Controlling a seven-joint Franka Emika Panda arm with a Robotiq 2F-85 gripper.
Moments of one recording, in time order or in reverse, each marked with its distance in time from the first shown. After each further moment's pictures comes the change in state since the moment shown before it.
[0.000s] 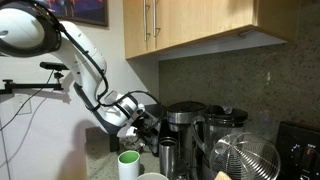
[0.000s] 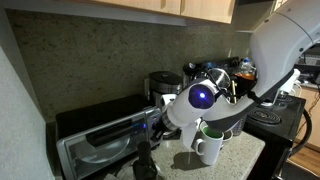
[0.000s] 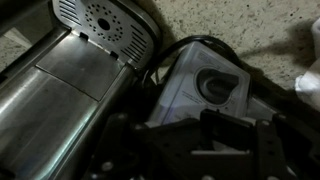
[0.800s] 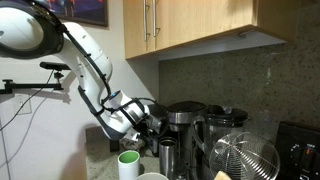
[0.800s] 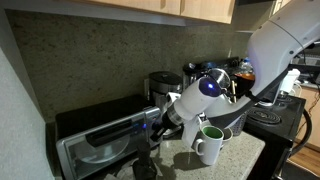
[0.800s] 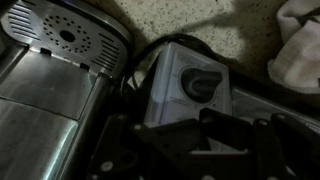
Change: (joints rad) arm -0.094 0.029 -0.001 -0.001 0.041 0.254 0.006
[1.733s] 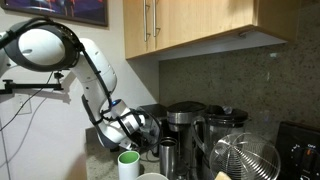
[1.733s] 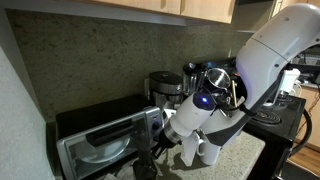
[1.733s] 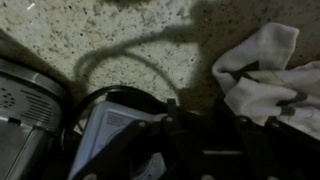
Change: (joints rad) arm -0.007 0.114 0.062 -0.006 0.100 0.032 -0.078
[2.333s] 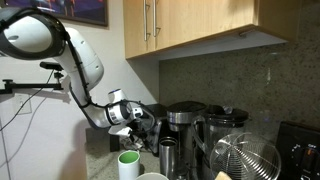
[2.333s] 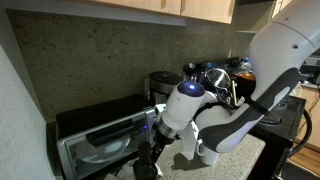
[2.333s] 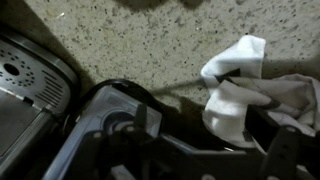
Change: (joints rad) arm 0.074 -0.121 0.041 -0.066 0.550 -0.232 -0.551
